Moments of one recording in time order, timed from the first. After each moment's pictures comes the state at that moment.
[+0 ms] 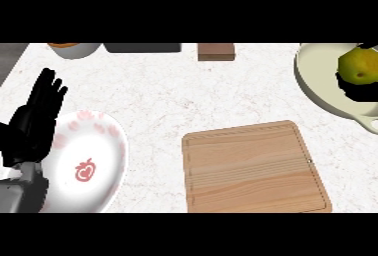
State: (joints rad) left arm -0.18 0.31 0.04 -1.64 0.18 0.21 0.21; right arm -0.47 -0.68 -0.02 -1.45 0.21 -0.18 0.22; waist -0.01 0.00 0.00
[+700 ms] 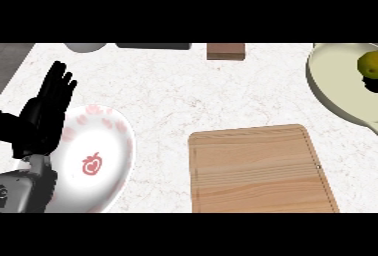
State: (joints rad) left arm -0.23 0.28 0.03 -1.64 0.15 0.20 0.24; right arm -0.62 -0.71 -0.06 -0.89 0.49 -0.37 -0.04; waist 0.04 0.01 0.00
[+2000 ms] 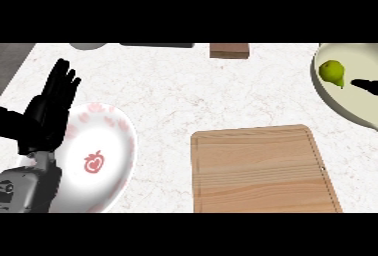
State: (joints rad) left arm -0.25 0.26 0.03 -1.61 0.14 0.18 0.21; right arm -0.87 -0.70 -0.42 -0.23 0.20 -0.03 -0.53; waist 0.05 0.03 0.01
